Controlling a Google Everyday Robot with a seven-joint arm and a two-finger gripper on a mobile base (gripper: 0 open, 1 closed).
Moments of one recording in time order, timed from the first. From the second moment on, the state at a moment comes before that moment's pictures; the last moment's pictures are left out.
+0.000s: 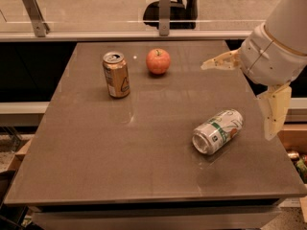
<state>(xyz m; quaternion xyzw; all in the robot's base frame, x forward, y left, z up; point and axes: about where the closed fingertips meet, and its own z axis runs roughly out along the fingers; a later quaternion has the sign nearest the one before) 0.436 -0.166 0.930 -0.86 0.48 0.00 0.14</state>
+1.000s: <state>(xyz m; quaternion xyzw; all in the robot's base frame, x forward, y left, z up) 0.430 -0.128 0.865 -0.89 0.44 0.06 0.11</state>
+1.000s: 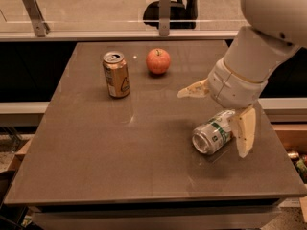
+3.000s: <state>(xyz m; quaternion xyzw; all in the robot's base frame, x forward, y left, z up) 0.434 -0.126 0.837 -0.89 0.43 0.06 0.11</state>
